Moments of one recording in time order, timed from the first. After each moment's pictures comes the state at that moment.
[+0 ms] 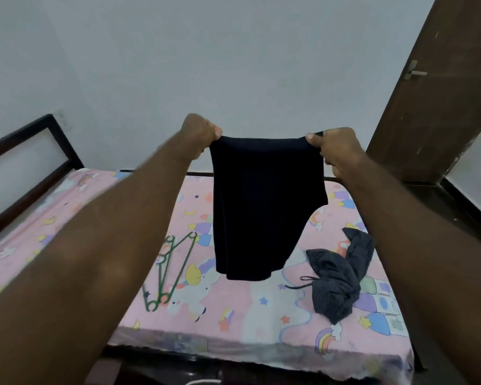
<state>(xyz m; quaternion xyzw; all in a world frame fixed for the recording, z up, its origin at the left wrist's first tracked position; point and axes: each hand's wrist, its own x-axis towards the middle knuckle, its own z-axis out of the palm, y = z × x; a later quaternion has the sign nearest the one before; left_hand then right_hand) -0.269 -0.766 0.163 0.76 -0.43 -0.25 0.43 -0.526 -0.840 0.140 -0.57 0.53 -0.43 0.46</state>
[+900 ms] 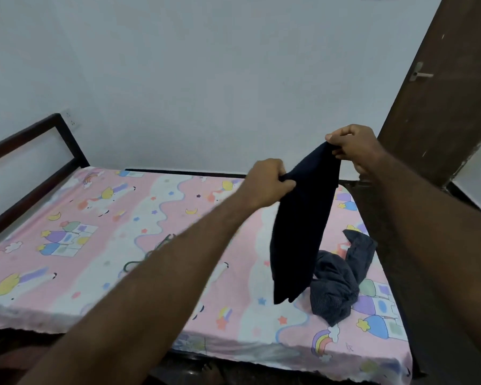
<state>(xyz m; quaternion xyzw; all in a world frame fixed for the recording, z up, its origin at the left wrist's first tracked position) -0.412 -0.729 0.112 0.69 -0.63 -0.15 0.34 -0.584 -0.893 0.130 -0.63 0.51 -0.40 0.43</state>
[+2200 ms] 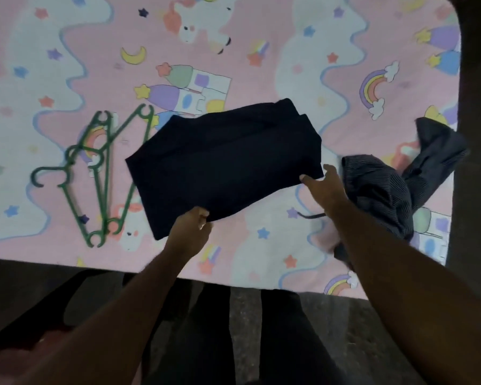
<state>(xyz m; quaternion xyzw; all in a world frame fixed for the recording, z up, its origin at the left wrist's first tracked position) -0.259 -0.768 -0.345 0.81 -0.30 -0.49 0.10 -0.497 -0.972 -0.375 -0.53 0.73 -0.02 0.43</state>
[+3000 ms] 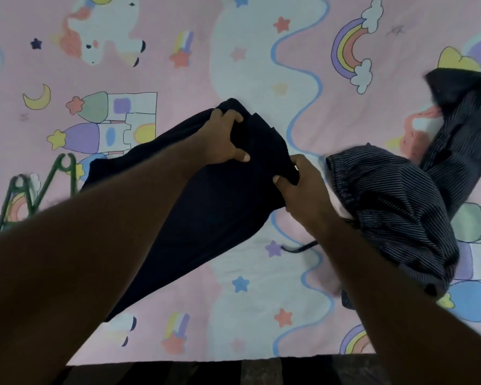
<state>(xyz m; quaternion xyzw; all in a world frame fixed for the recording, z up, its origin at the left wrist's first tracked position) -0.313 -1.087 -0.436 0.68 -0.58 -0.44 -0.02 -0.520 -1.023 -0.432 -0.54 0.63 -0.18 0.53</state>
